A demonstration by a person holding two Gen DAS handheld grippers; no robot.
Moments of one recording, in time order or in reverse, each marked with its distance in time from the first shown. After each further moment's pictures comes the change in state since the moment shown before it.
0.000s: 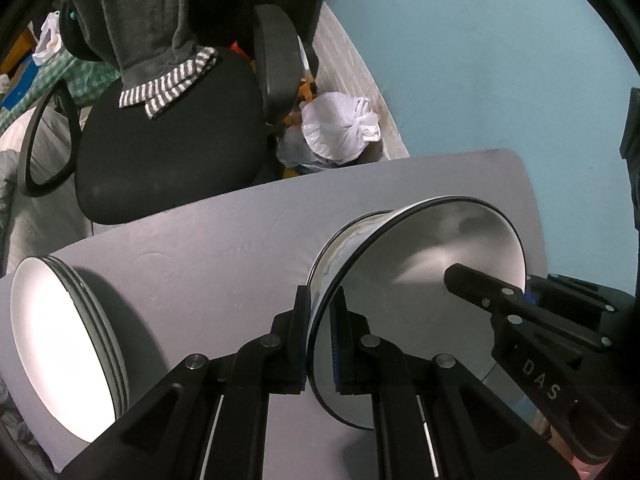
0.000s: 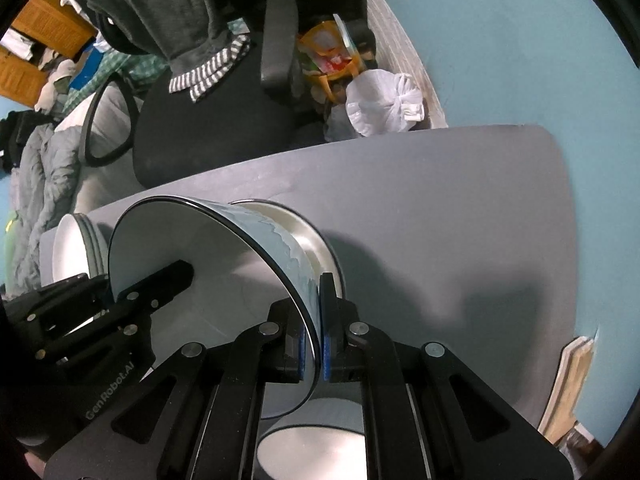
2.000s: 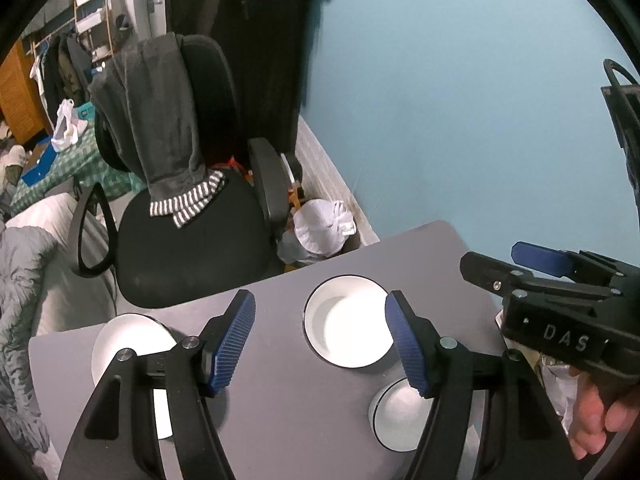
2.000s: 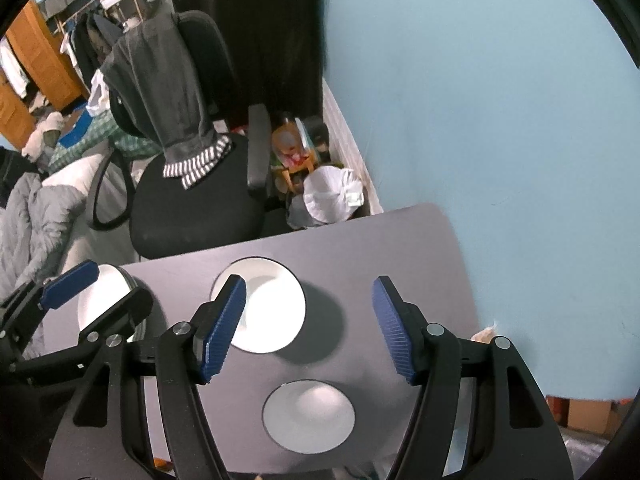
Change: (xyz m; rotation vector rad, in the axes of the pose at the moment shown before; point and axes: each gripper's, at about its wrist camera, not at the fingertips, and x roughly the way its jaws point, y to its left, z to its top) left arm -0.167 -0.011 -0.043 0.124 -0.377 -0.005; right arm -0.154 0.028 -0.032 0.034 -0.327 -0.160
